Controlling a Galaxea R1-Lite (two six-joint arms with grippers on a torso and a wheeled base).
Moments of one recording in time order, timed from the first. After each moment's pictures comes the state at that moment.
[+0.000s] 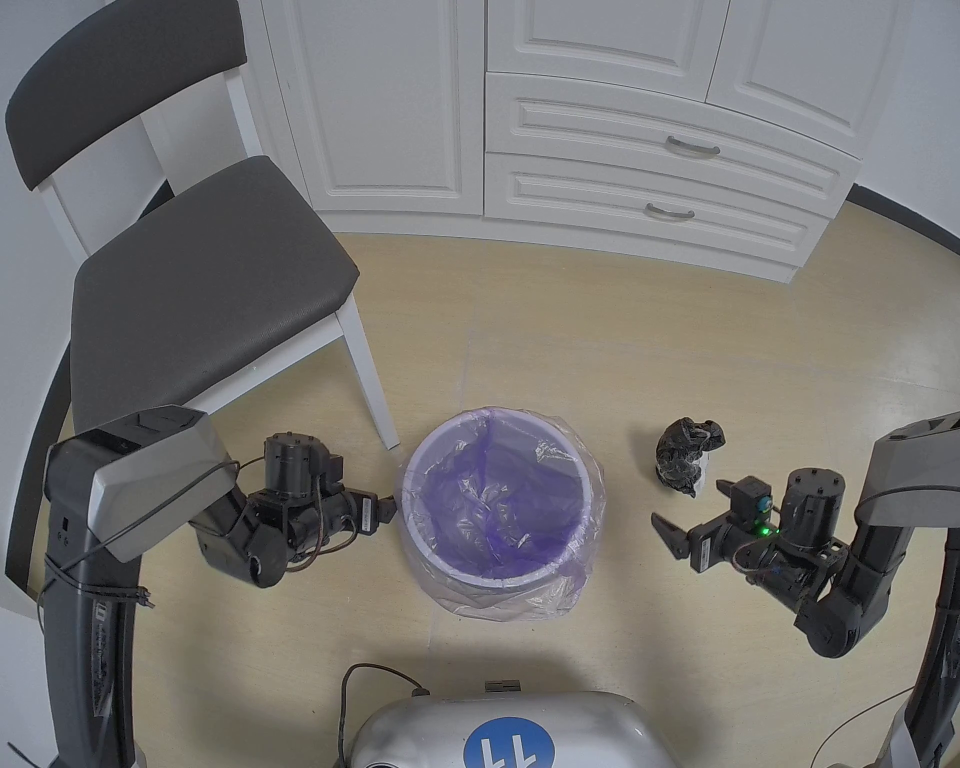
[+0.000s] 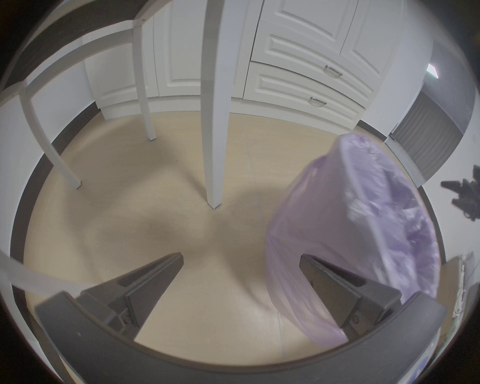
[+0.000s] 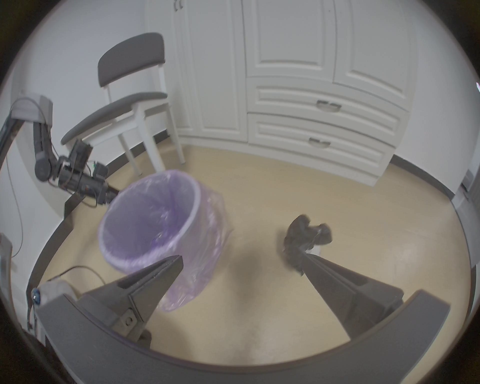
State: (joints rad) left arm -0.27 2.44 -1.04 -0.92 -0.04 -0.03; right arm 0.30 2.17 -0.37 -1.55 -0.01 -0.15
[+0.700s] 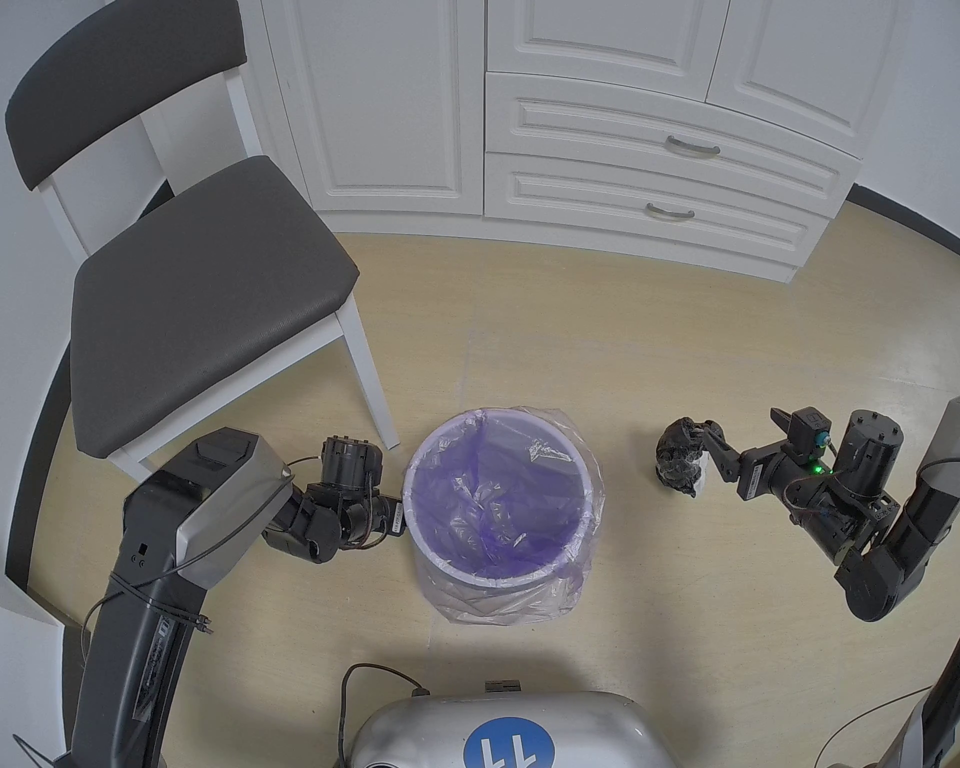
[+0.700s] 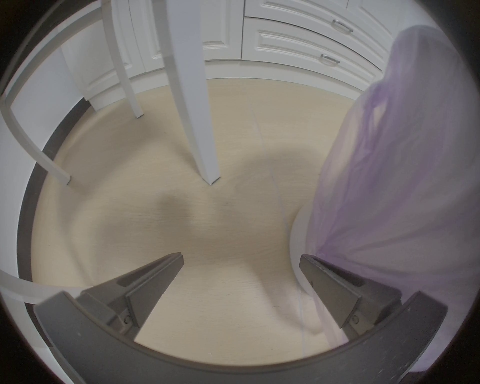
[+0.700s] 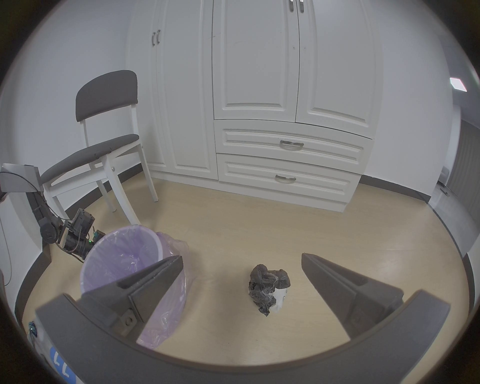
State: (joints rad) left arm -0.30 2.71 -1.55 -0.54 0.07 0.02; right arm 0.20 1.97 -0.43 -1.51 -0.04 -0.12
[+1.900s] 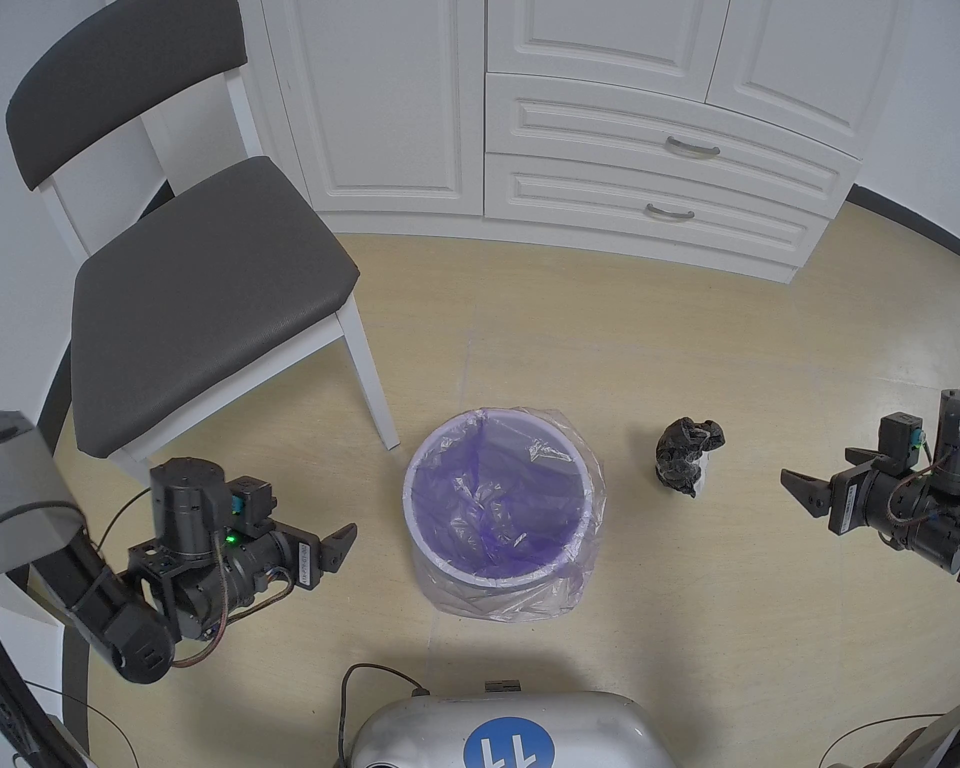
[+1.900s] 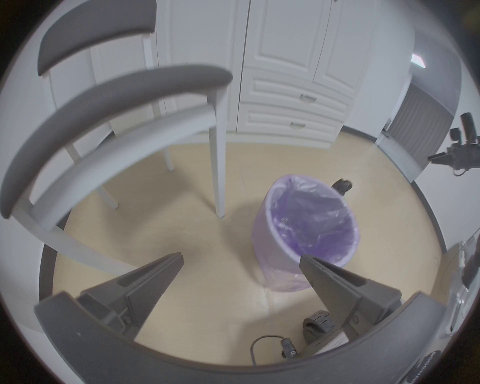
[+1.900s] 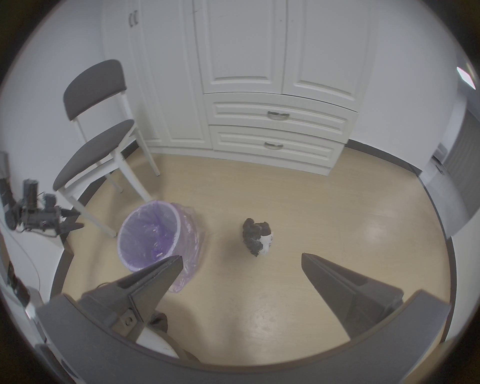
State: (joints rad) left arm -0.37 1.90 -0.38 -1.11 0.08 0.00; right arm 0.17 1.35 -0.44 -0.58 -0.06 -0.05
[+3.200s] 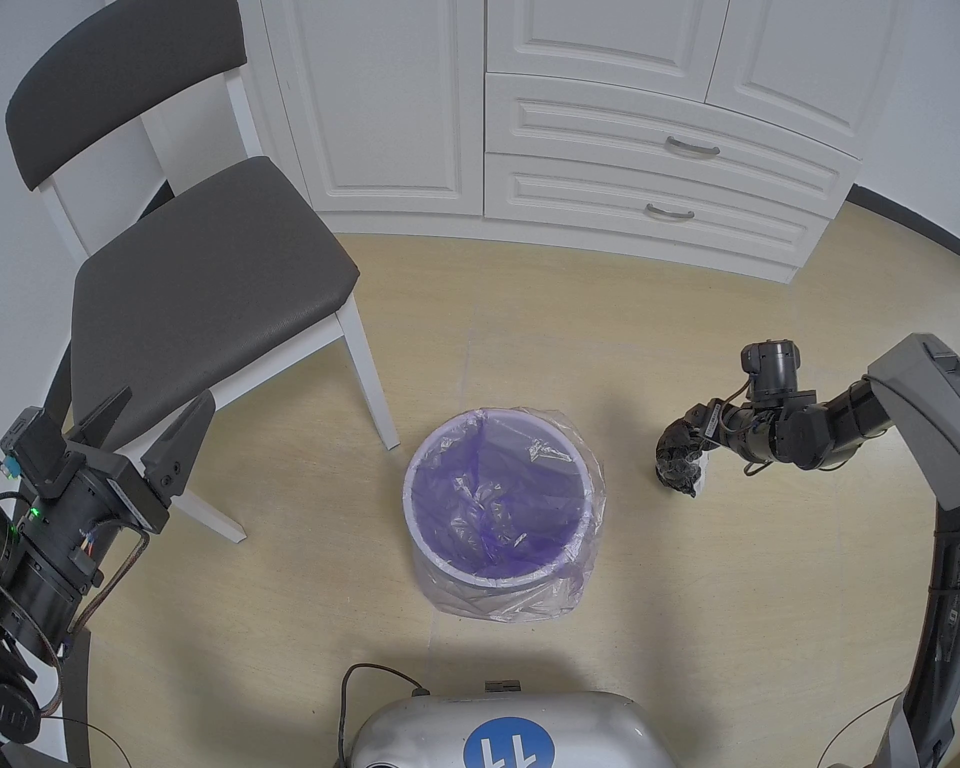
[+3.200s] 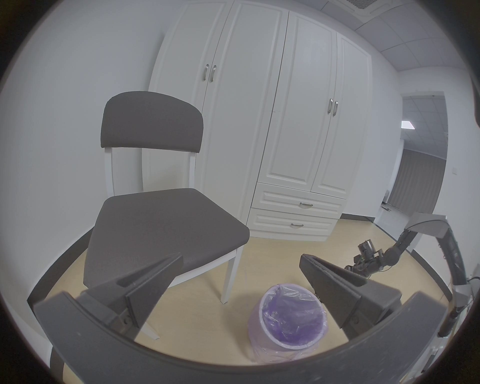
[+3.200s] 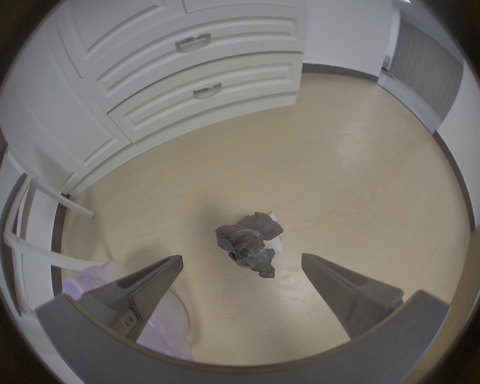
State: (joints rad) left arm -0.38 1.24 -0.21 -1.20 0.15 -0.06; right arm 0.12 2.25 -1.33 -0.37 -0.19 0.46
